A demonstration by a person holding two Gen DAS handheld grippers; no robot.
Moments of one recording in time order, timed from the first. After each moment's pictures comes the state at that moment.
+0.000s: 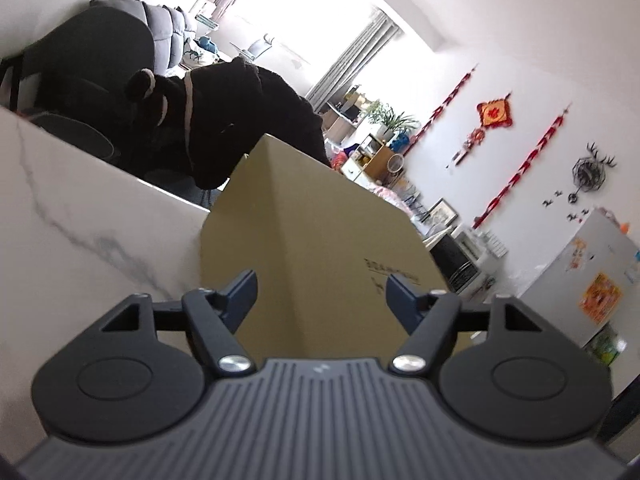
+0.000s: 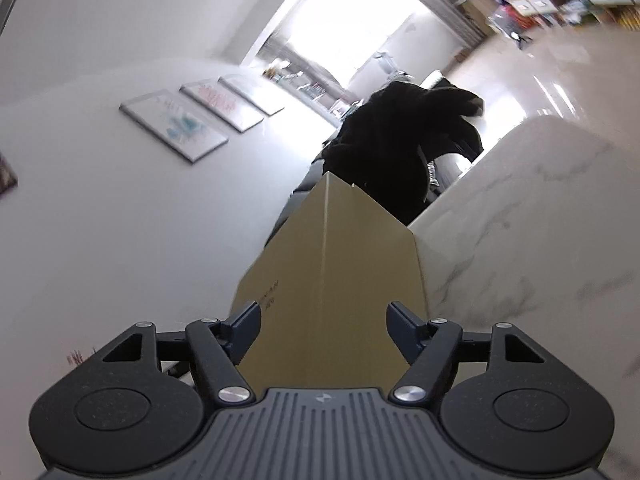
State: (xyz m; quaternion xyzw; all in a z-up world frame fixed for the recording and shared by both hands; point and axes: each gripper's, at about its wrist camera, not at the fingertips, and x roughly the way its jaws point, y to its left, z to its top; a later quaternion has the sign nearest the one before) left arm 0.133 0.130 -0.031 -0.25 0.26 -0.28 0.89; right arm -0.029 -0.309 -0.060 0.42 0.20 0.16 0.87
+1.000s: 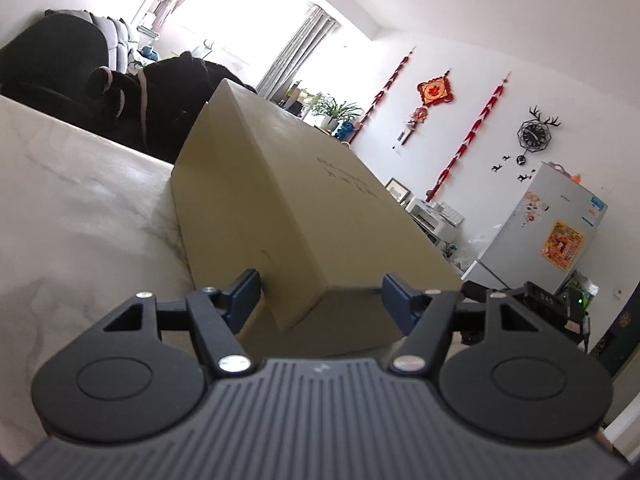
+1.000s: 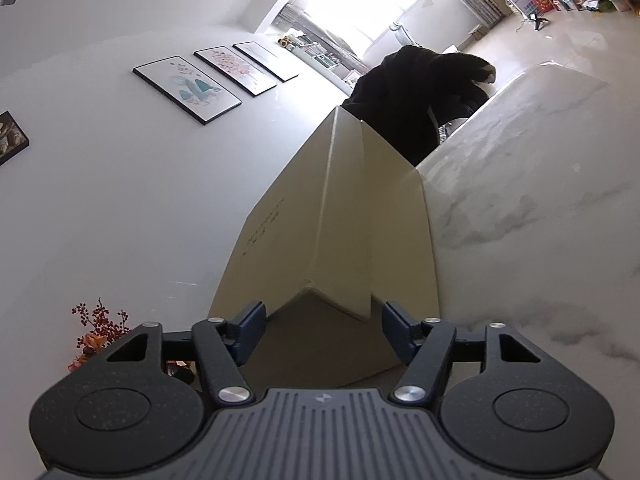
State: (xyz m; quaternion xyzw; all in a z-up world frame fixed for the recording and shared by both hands) left arm 0.073 0.133 -0.081 -0.21 0.22 -0.36 0.88; right arm -0.062 -0.284 -0.086 0.40 0.23 0.19 0.87
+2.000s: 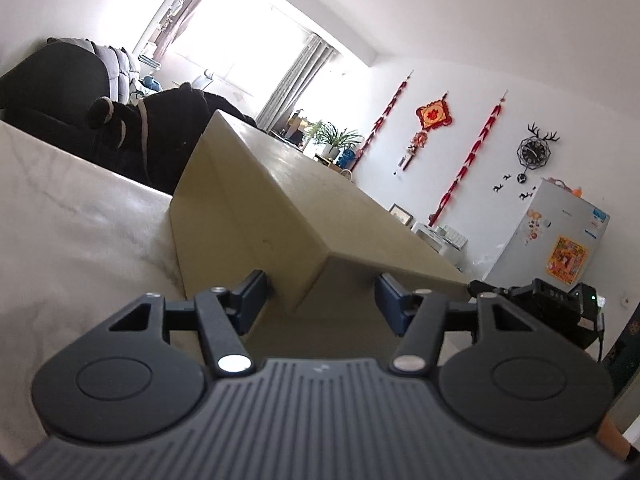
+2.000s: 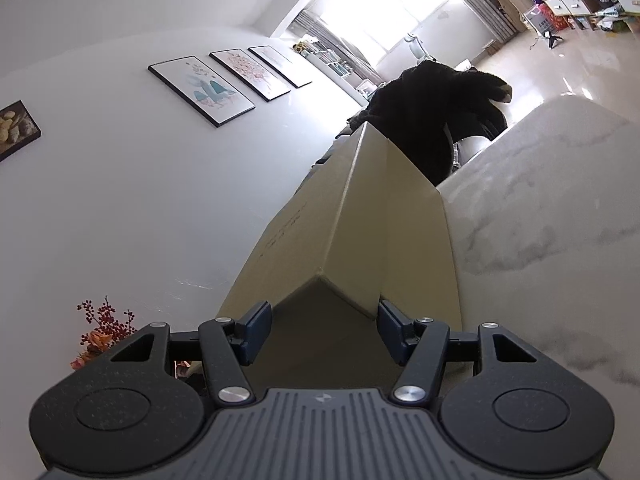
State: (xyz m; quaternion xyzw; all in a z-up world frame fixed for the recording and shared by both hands) left arm 0.057 0.131 -0.072 -0.22 0.18 -0.34 0.90; right arm -0.066 -0.275 -0.059 0.37 0.22 0.19 0.88
